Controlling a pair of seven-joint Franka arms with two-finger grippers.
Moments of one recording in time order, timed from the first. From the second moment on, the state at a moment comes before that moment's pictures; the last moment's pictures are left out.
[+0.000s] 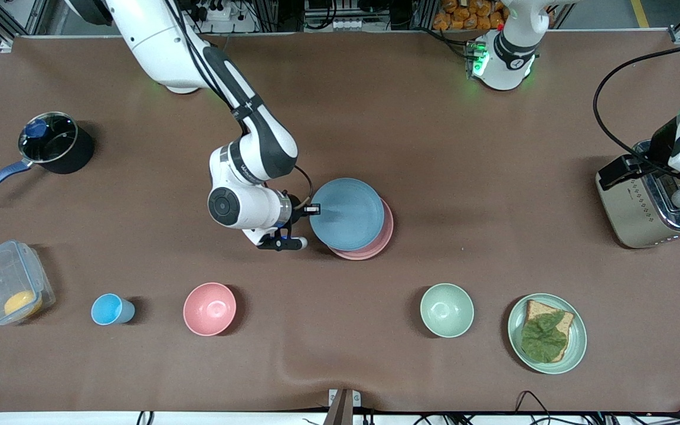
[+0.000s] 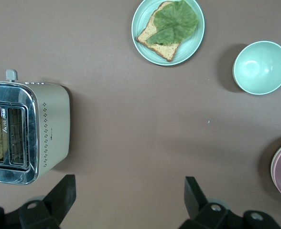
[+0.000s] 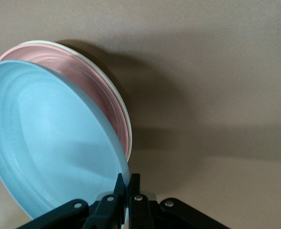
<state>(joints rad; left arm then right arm) 0.10 0.11 -0.19 -1.50 0.10 1.59 -0.31 0.56 0.66 -0.01 -1.61 0.57 2.13 0.27</state>
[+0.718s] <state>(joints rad) 0.10 0.11 -0.19 -1.50 0.07 1.59 -0.31 0.60 0.69 -0.01 -1.61 0.58 2.21 0.30</state>
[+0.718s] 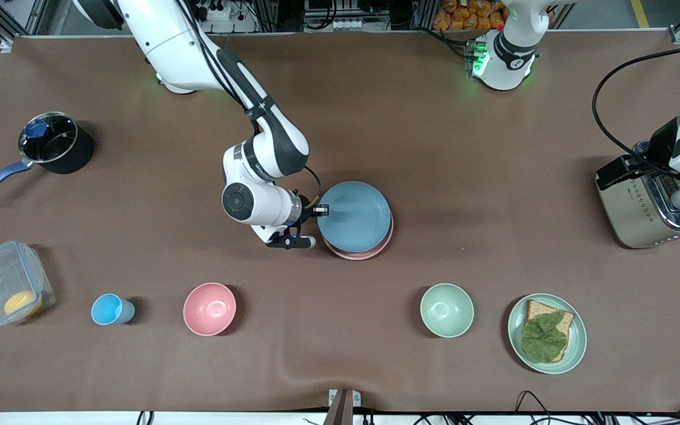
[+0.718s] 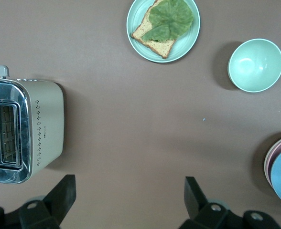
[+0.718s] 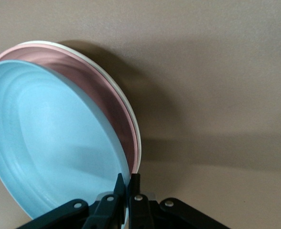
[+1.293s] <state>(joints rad) 0.09 0.11 -0.20 -1.50 0.07 1.59 -0.31 0.60 0.70 -0.01 -1.58 0.59 2.23 0.33</state>
